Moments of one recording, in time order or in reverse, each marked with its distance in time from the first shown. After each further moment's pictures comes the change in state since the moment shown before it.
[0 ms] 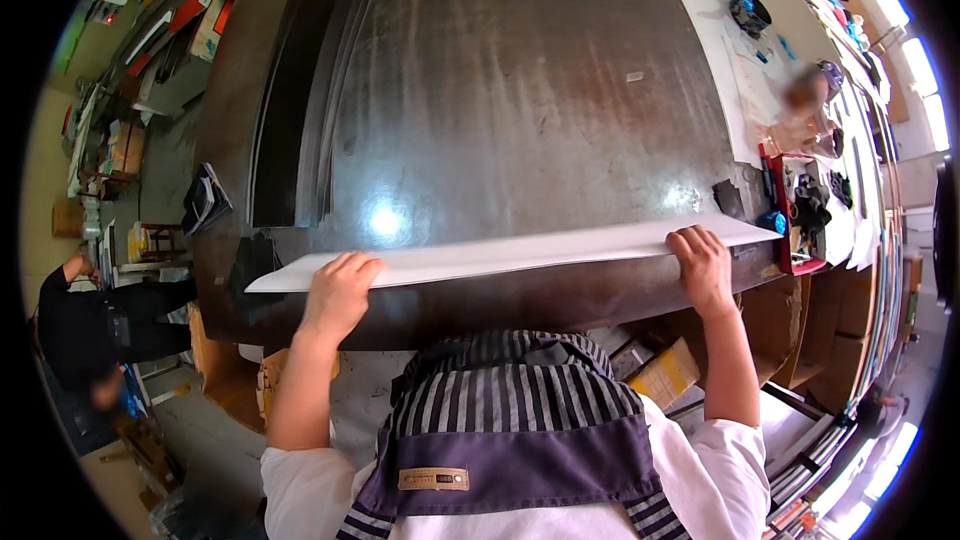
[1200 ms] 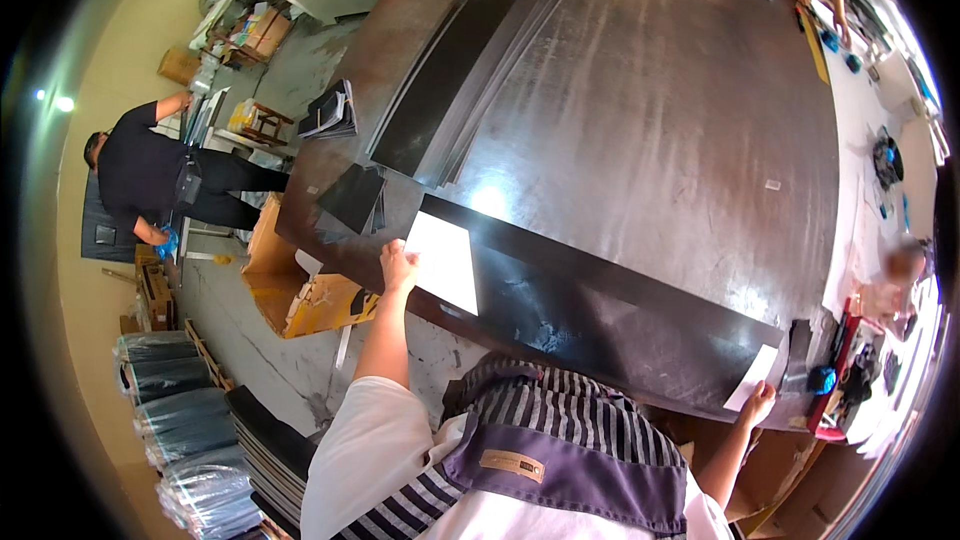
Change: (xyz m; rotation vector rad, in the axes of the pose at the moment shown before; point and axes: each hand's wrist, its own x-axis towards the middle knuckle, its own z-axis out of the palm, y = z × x) left_hand -0.124 -0.132 0.179 -0.111 0.222 -1.174; right_hand -0.182 0.195 0.219 0.113 0.087 1.071
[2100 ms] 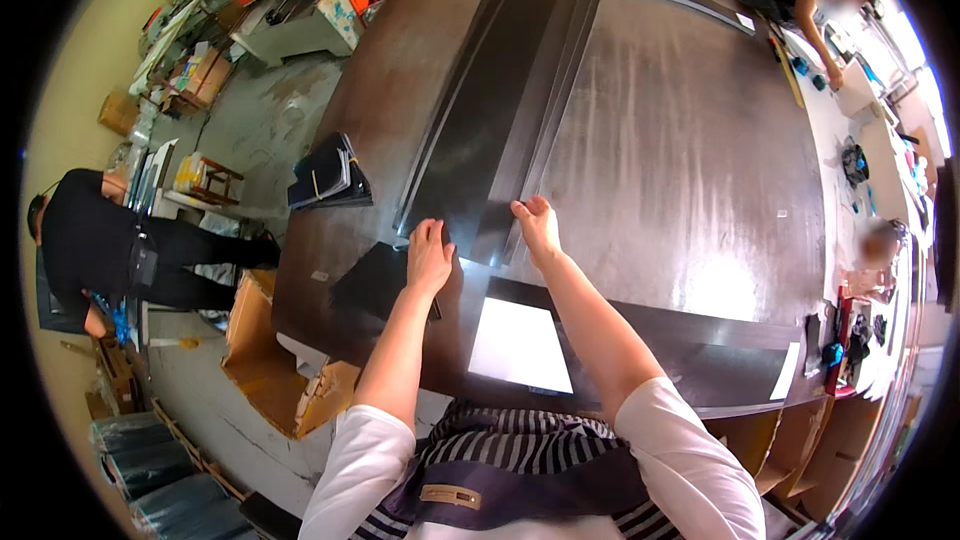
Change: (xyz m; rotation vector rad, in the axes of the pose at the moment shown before) left_hand 0.199 0.024 -0.049 -0.143 0.024 0.604; right_hand -0.280 -0.746 0.176 0.950 -0.807 -0.224
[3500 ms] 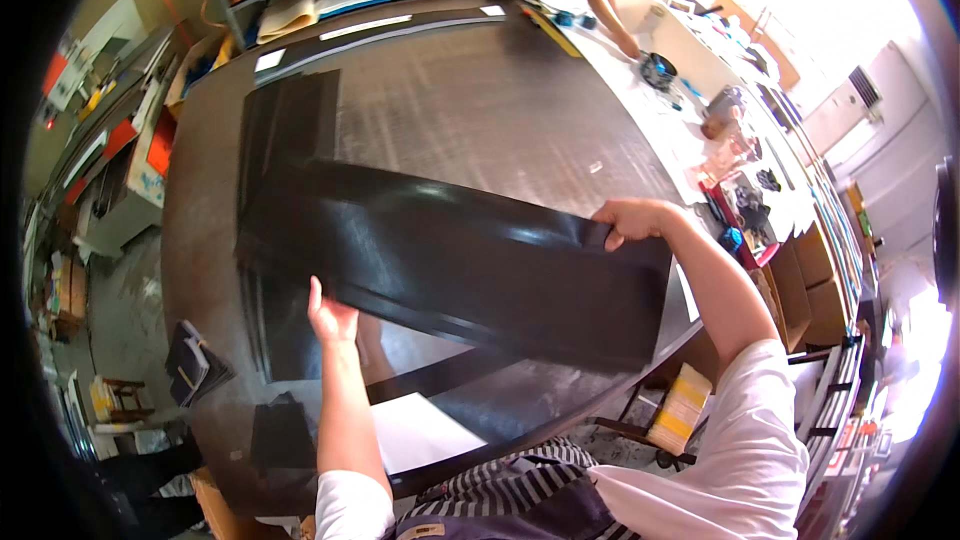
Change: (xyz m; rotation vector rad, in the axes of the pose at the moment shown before) left_hand 0.116 0.145 0.060 -2.383 -0.409 -0.354; right_hand -0.095 -0.158 -0.461 -0.831 -0.373 0.294
